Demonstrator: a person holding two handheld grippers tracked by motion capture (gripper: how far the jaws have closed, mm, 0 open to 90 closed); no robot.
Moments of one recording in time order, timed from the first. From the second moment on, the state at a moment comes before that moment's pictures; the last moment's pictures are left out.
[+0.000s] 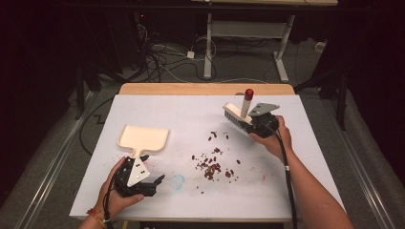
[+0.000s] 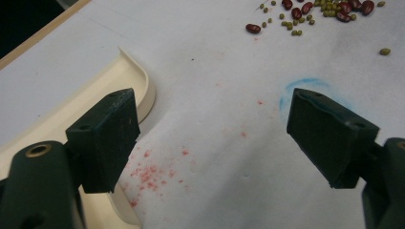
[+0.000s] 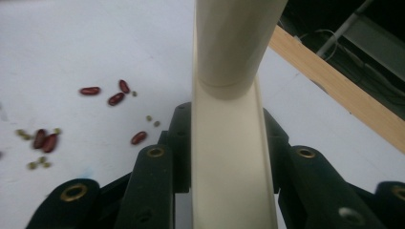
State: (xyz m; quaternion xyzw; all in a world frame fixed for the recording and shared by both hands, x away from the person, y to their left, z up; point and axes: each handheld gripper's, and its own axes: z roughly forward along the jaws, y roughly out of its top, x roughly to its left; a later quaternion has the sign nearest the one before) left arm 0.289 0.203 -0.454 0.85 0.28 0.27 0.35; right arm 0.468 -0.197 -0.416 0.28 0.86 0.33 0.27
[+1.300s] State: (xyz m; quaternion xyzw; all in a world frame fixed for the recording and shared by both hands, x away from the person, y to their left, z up) left arm 0.291 0.202 -0.455 0.86 0.27 0.26 0.33; right arm 0.395 -0.148 -0.440 0.07 0.91 0.38 0.18
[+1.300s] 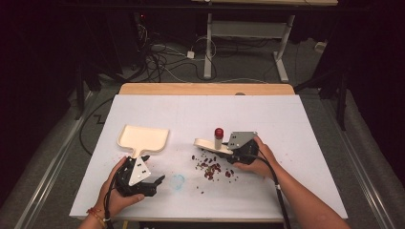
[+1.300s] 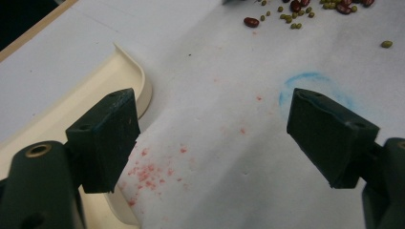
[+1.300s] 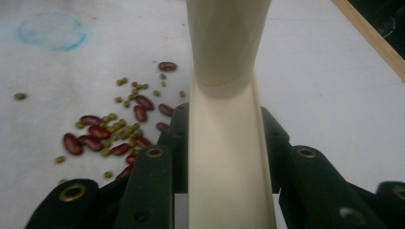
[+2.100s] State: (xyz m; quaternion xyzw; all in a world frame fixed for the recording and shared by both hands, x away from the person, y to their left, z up) left arm 0.285 0.211 -0.449 0.85 0.28 0.28 0.34; right arm 0.324 -0.149 -0.393 0.10 0.88 0.45 0.12
